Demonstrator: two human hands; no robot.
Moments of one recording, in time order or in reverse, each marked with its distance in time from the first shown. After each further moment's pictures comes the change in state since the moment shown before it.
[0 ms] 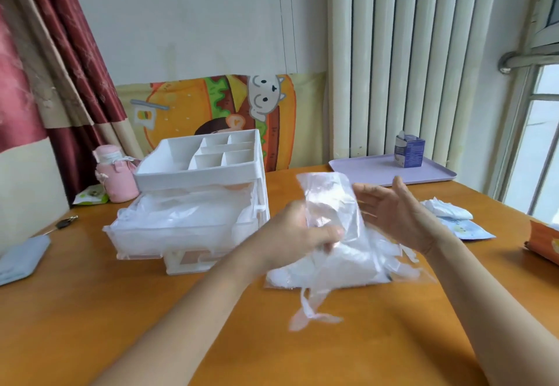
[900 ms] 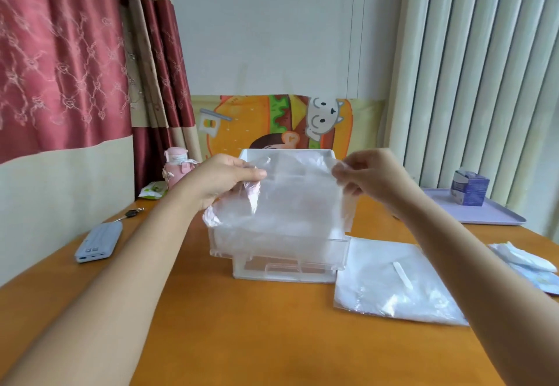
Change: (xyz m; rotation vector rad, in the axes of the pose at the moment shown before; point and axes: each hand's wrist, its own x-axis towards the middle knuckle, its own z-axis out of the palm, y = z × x) left_hand -0.069 -0.027 -0.207 -0.038 0.527 -0.380; right_hand 0.091 -0.034 0.201 -0.965 0.317 -0.186
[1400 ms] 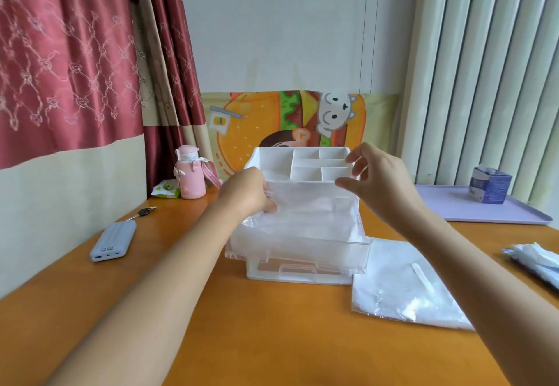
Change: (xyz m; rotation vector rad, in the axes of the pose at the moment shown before) left_hand 0.022 -0.025 0.021 0.818 0.105 0.015; right_hand -0.007 -0.005 0.026 -0.420 0.130 -0.176
